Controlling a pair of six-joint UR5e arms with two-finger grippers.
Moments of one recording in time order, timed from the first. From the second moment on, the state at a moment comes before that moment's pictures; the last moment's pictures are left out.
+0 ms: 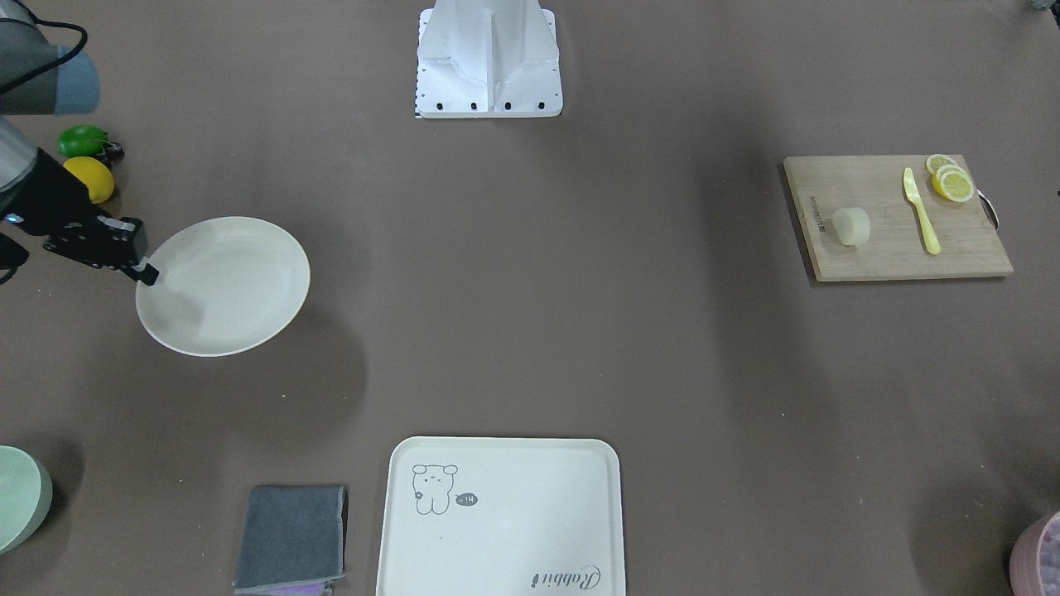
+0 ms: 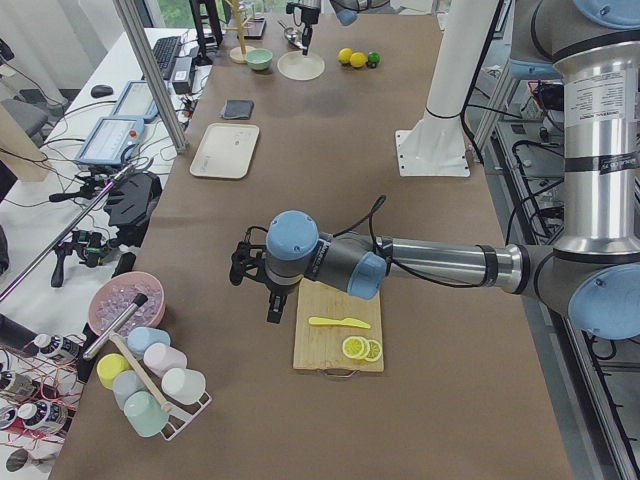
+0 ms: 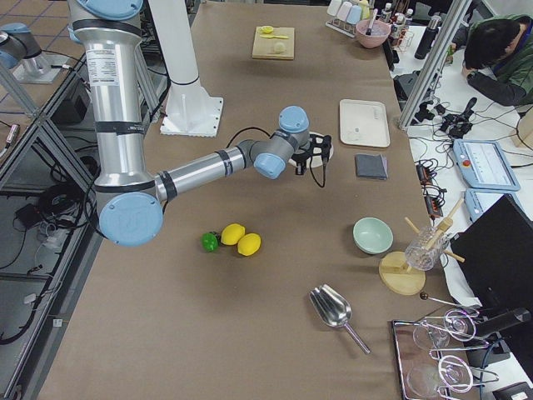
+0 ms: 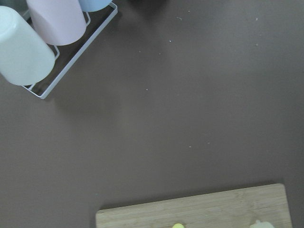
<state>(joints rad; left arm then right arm) -1.51 -1.47 -1.75 -1.93 -2.50 -0.26 0.93 -1.48 1.84 -0.98 2.15 1.19</state>
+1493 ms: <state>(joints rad) -1.11 -1.46 -1.75 -2.30 -2.15 -0.76 0.45 -1.02 1.70 -1.25 1.72 1.53</state>
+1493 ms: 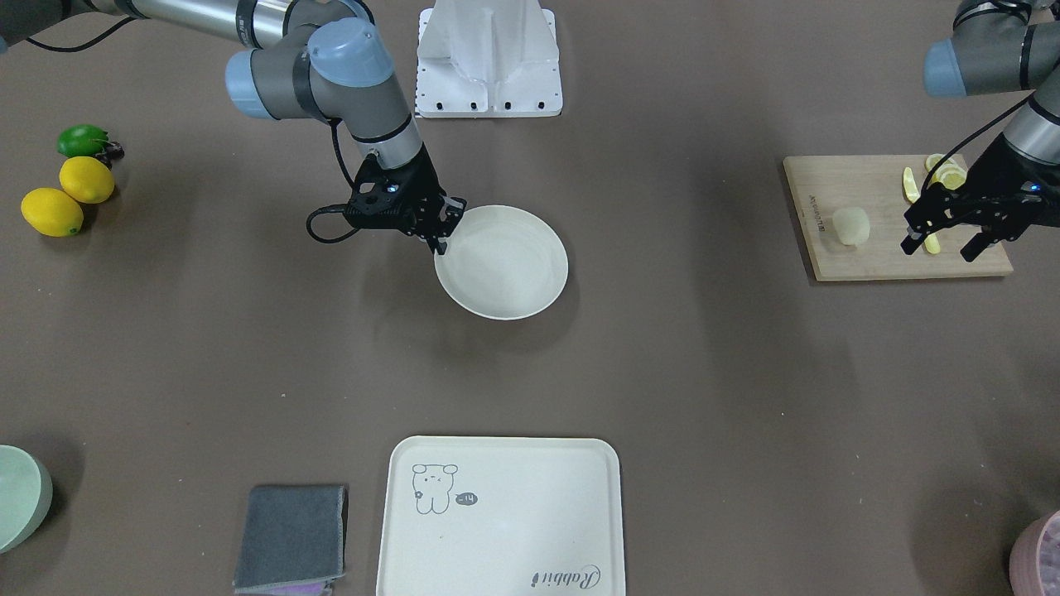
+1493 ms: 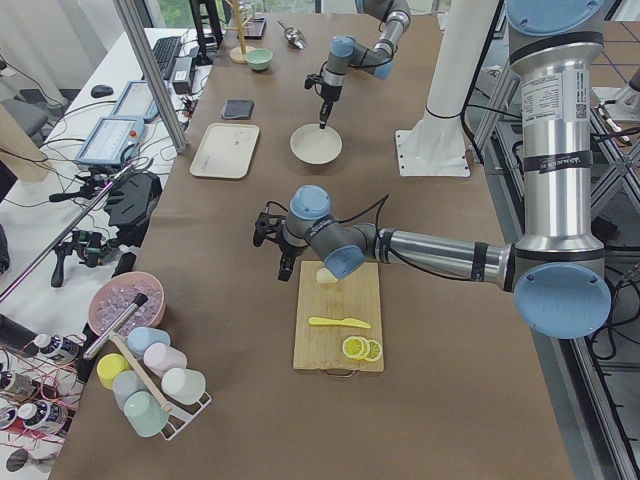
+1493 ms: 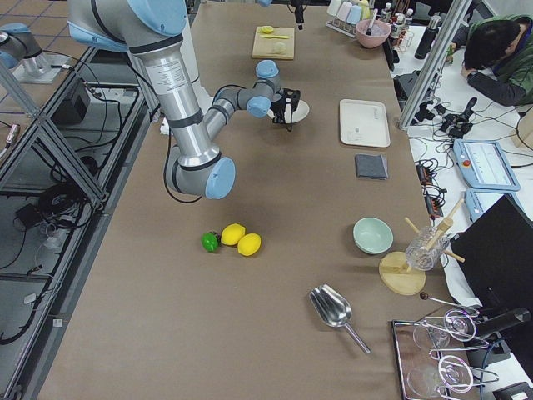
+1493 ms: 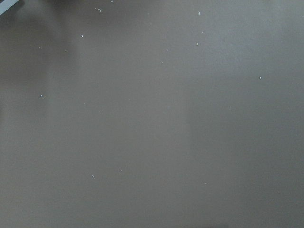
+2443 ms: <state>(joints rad) -0.97 -1.38 -1.76 -2.41 -2.08 -0.85 0.52 -1.00 1.65 -1.26 1.76 1.57</state>
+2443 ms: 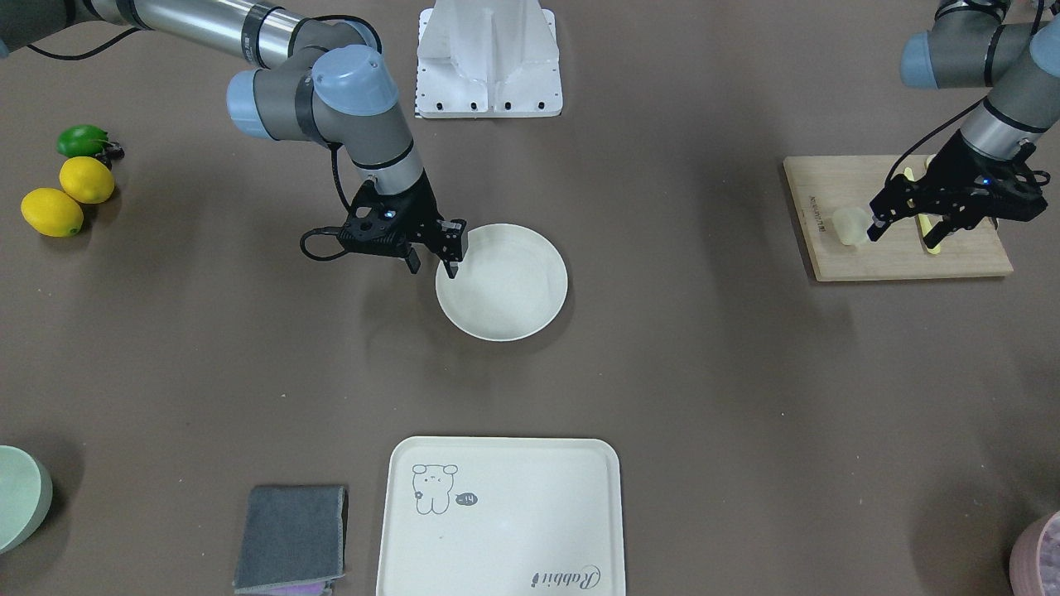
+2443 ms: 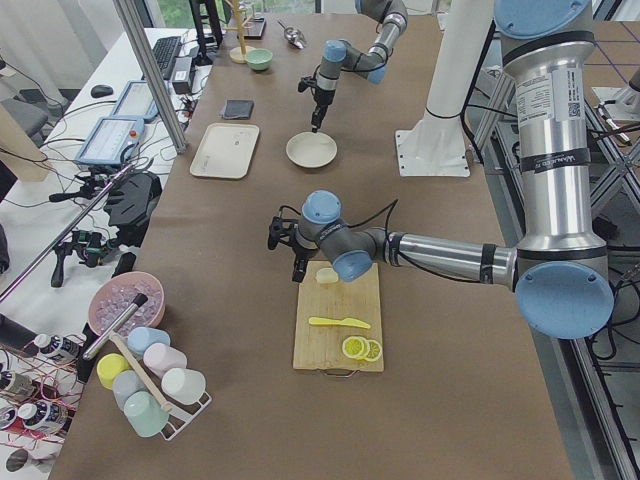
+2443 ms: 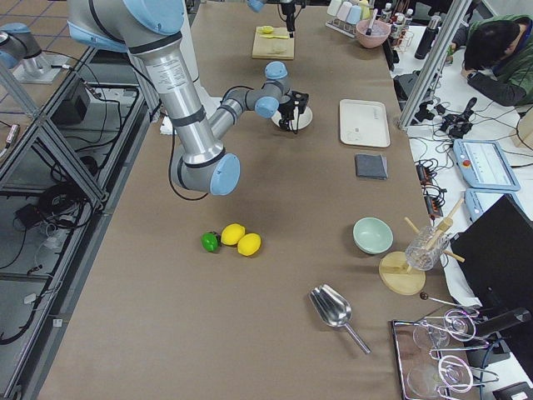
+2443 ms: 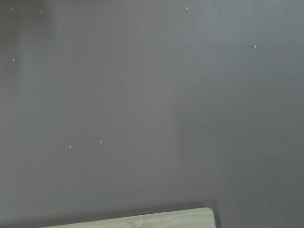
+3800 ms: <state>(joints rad) -0.78 -1.30 -1.79 -2.45 -1.92 -0.95 0.70 -1.03 1.70 -1.26 1.97 1.50</state>
